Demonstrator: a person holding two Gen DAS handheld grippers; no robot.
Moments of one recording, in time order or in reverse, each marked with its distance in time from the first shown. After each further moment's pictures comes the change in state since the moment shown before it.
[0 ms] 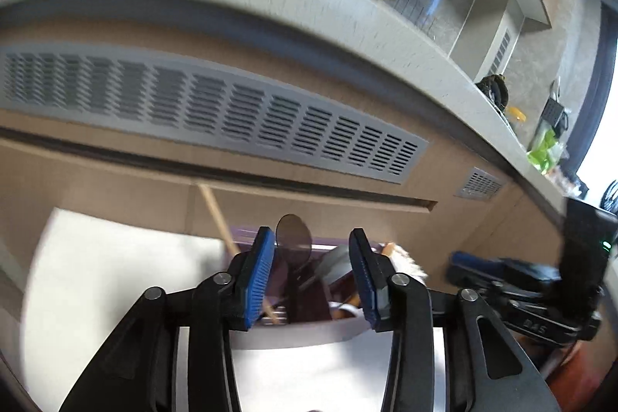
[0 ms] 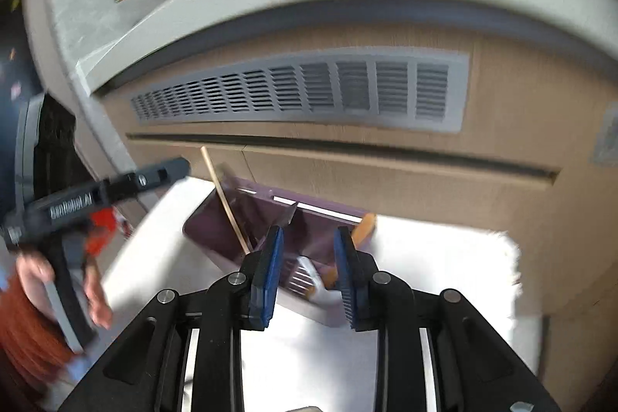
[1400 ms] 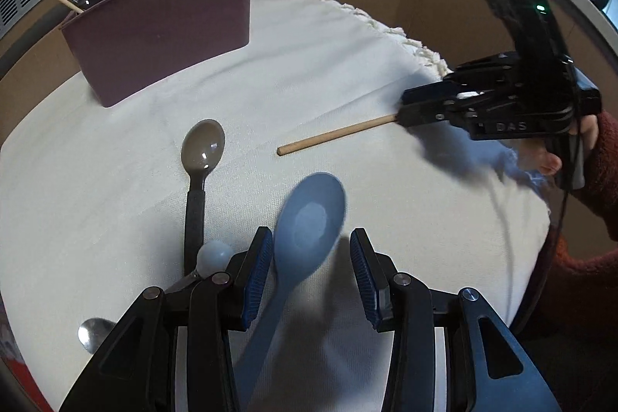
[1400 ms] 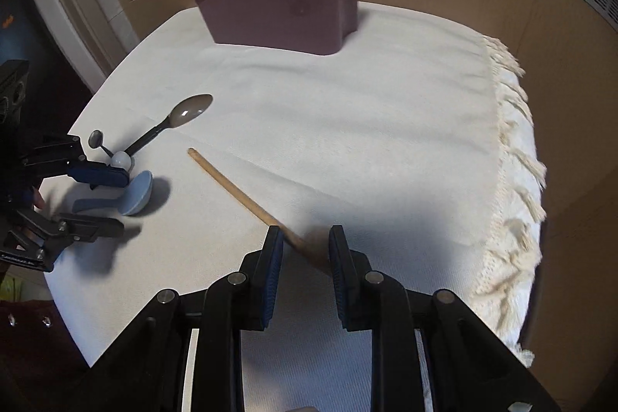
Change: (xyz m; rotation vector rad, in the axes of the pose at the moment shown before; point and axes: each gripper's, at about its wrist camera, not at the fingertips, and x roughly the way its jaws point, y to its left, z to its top) left arm -0.020 -0.080 -0.214 0.470 0.614 -0.088; right arm -0.005 -0.013 -0.190 -0.008 0.365 0.008
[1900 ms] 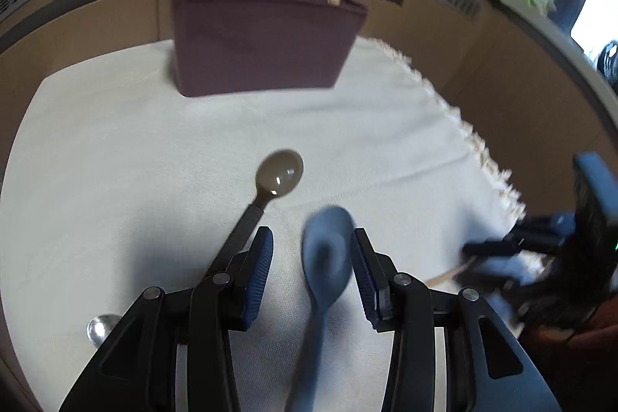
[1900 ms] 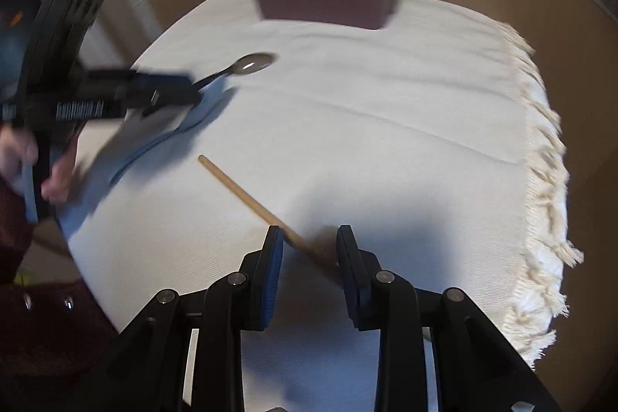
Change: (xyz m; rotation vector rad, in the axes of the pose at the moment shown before) left arm -0.035 0.066 0.000 -0.312 -0.168 -0.003; right arm -0.018 0.068 -0.043 -0.053 0.014 0.028
